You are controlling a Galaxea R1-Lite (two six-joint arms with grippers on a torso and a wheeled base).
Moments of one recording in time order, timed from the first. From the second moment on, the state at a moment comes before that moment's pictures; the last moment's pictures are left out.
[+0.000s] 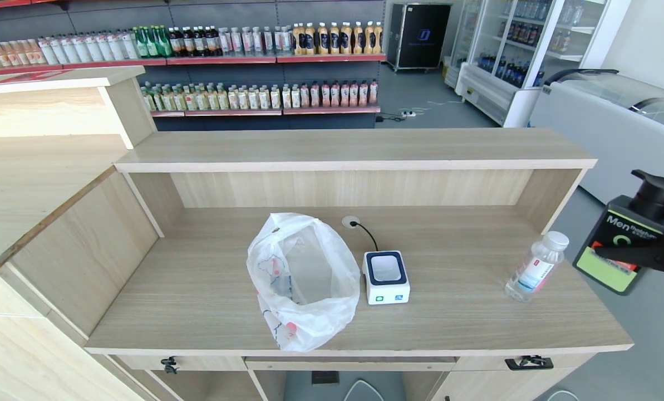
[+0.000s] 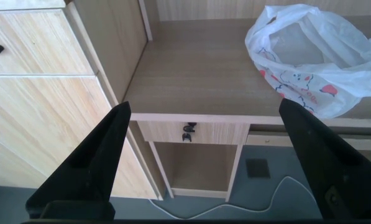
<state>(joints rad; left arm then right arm) 0.01 0.00 0.00 0.03 0.08 0.07 -0.11 1.25 -0.97 0.33 0.41 -0.44</state>
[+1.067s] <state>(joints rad) 0.01 0.00 0.00 0.04 0.08 0.07 -0.22 1.56 -0.93 0.17 0.84 -0.16</state>
